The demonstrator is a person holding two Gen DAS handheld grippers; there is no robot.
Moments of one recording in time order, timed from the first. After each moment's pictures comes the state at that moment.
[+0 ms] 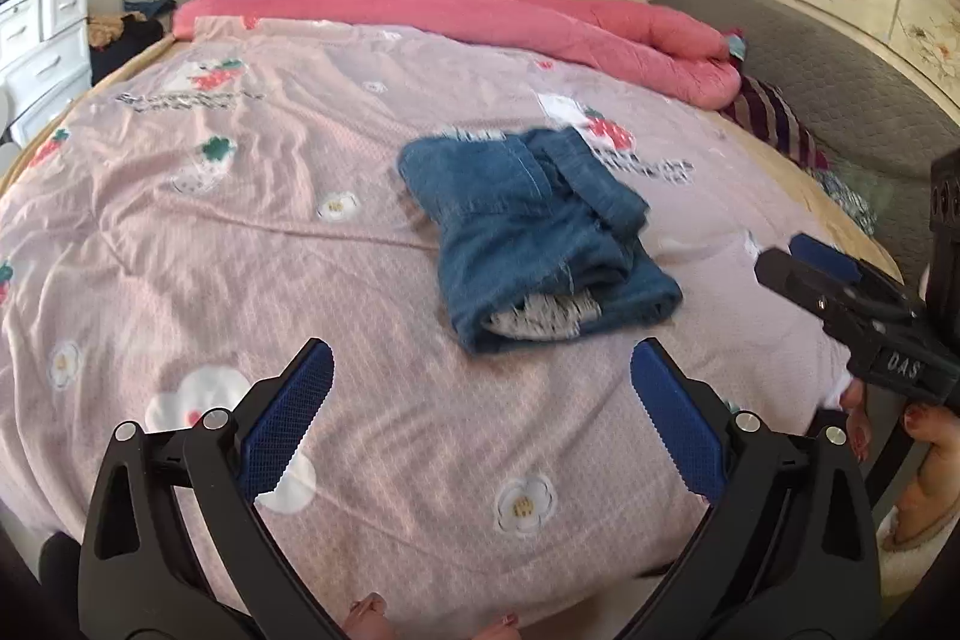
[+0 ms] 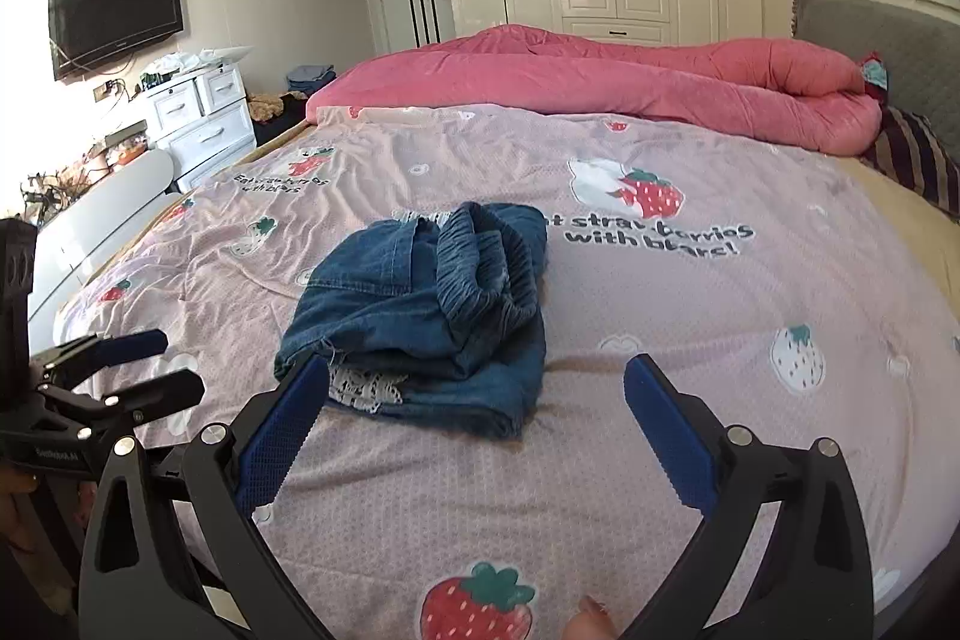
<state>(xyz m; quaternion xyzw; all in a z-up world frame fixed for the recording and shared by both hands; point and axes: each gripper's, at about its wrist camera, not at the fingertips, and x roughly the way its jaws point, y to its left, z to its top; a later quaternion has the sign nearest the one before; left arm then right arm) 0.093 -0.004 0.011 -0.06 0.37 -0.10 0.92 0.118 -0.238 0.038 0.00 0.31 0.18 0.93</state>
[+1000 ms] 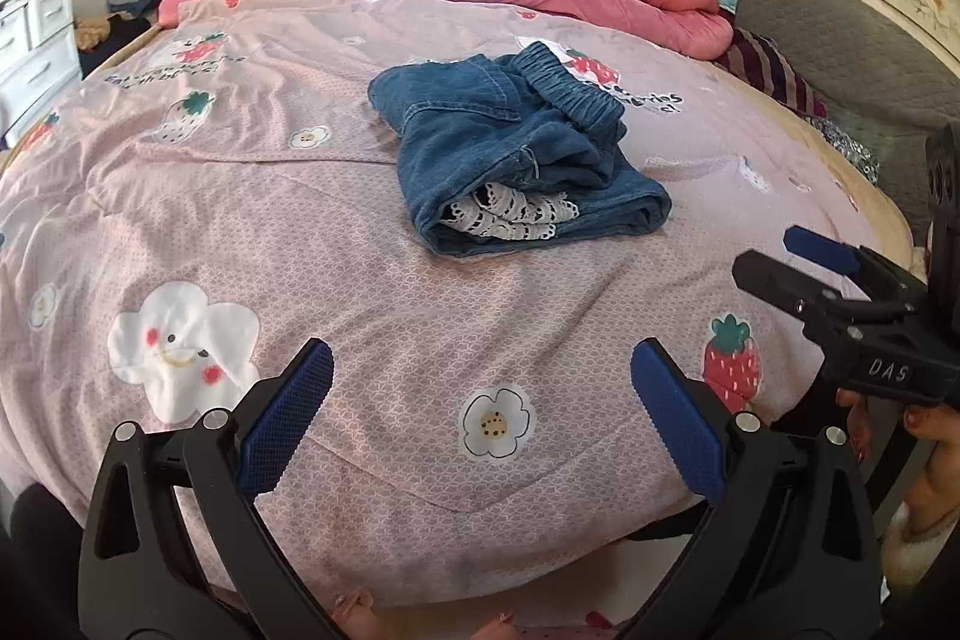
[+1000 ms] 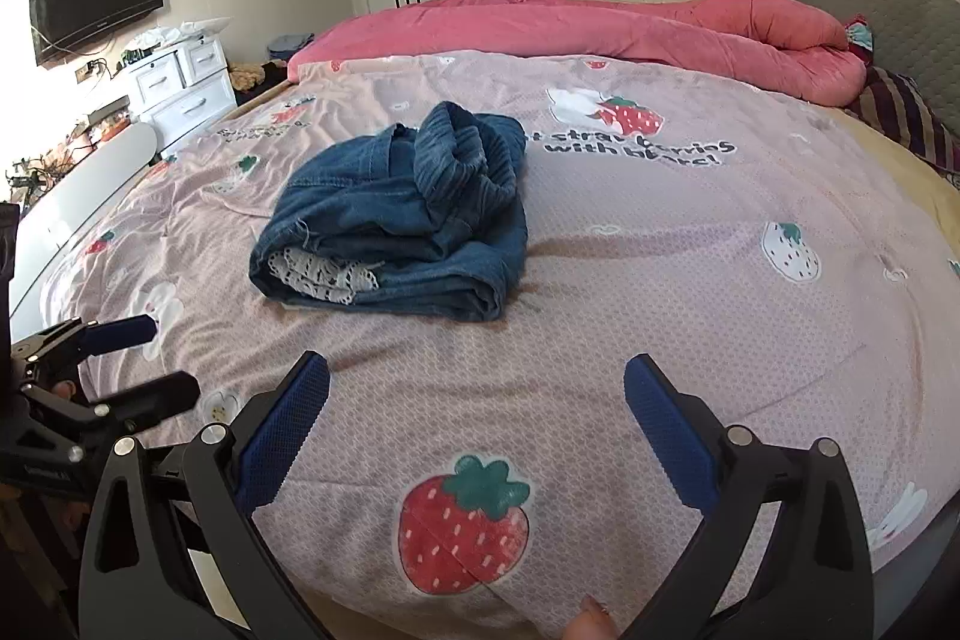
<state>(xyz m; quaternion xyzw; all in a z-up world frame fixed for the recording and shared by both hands) 0.068 -0.029 -0.022 -0.04 0.40 -0.10 0.91 0.095 -0.248 -0.011 -0.01 0.35 0.16 0.92</state>
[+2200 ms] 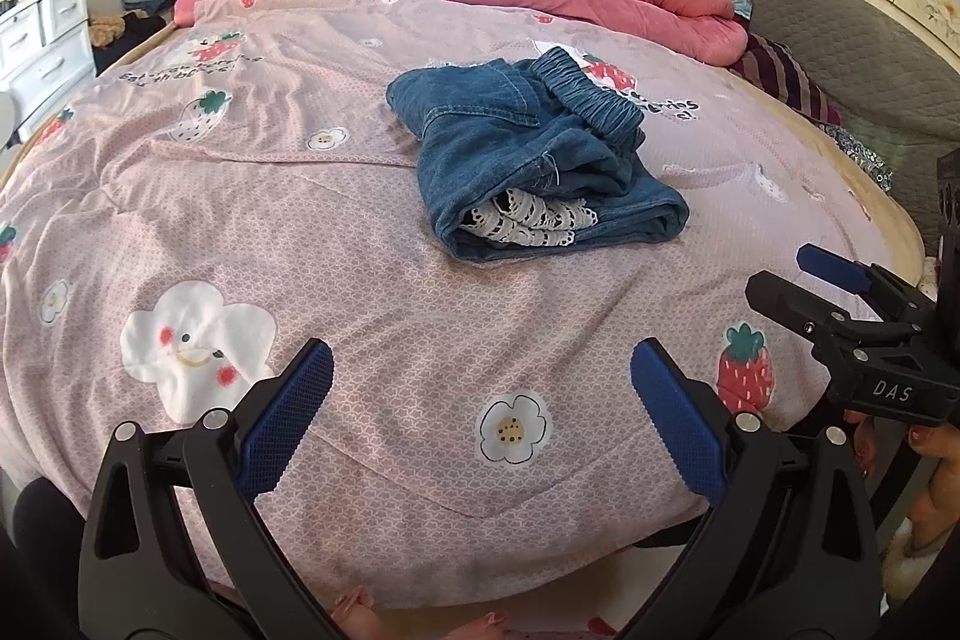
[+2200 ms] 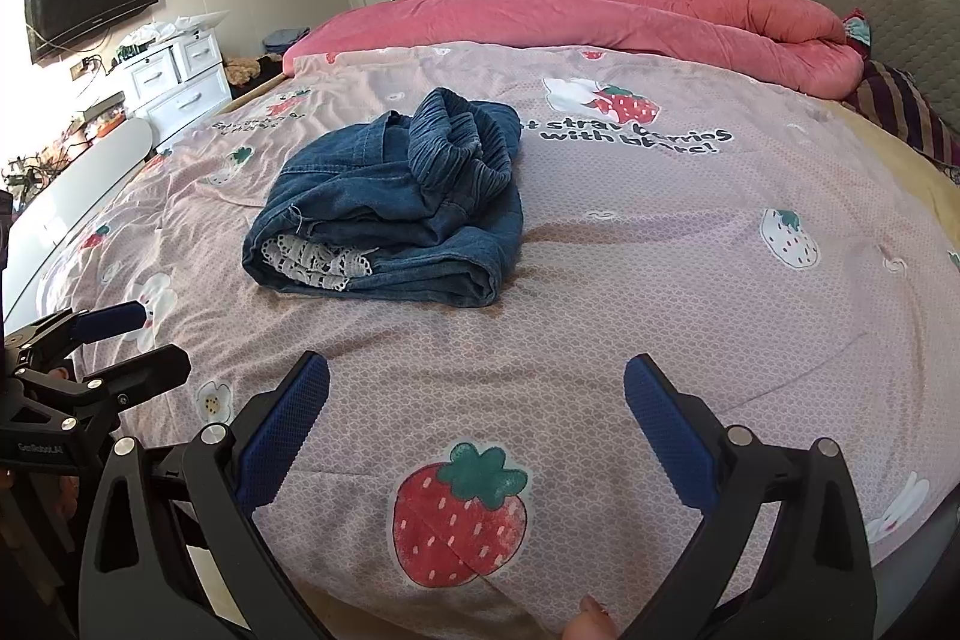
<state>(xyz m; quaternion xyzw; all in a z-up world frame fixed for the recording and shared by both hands) 0.070 -0.027 -0.021 -0.04 0.39 -0.08 0.92 0.096 -0.248 -0.016 -0.01 0.36 0.16 0.92</state>
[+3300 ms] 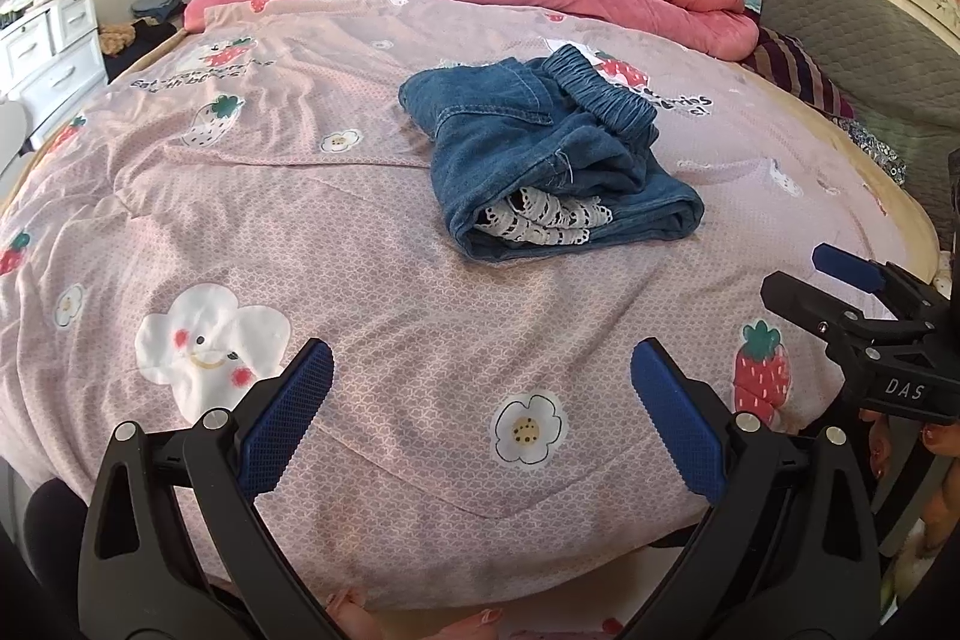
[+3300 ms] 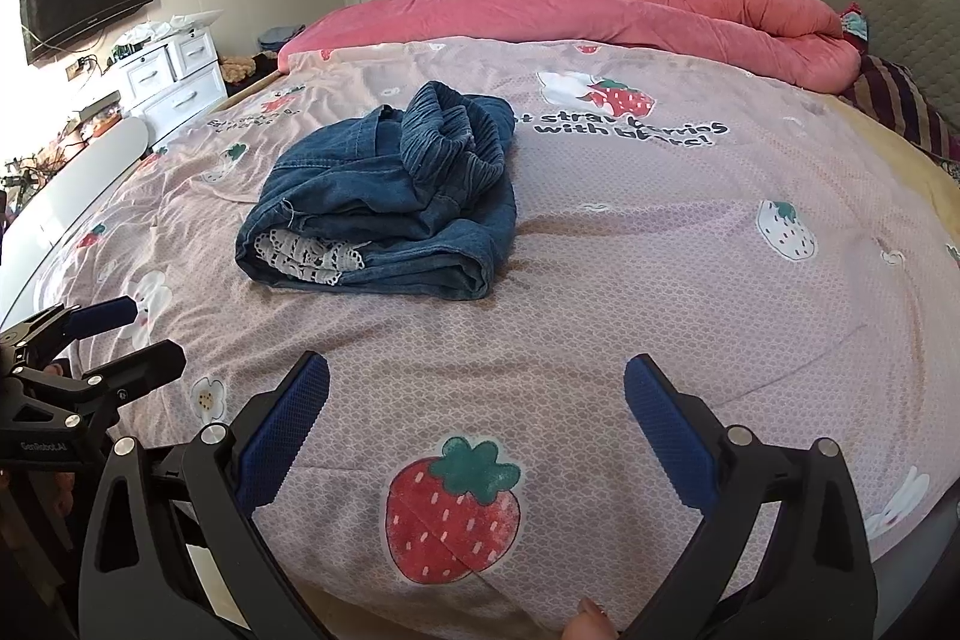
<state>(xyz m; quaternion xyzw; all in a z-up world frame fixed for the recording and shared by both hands) 0.069 -0.028 -0.021 -0.02 0.39 -0.06 0.92 0.095 -0.251 -0.020 -0.01 0.36 0.15 0.92</state>
